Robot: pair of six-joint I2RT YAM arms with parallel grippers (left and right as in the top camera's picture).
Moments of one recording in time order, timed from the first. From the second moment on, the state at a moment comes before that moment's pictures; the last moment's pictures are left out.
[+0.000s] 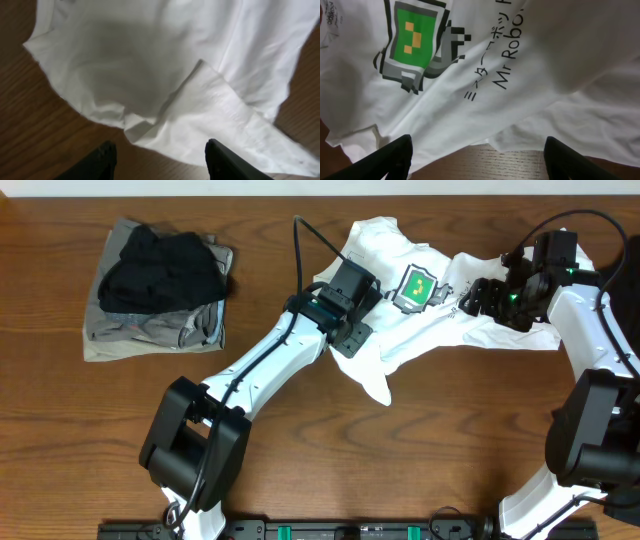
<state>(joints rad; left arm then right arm) -0.61 1.90 1.44 -0.65 0.00 0.09 -0.15 1.88 1.40 -0.76 -0.34 0.15</state>
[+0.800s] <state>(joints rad) -0.61 2.13 1.43 -0.40 0.17 0.07 -0.15 1.88 1.40 -0.75 -0.34 0.15</state>
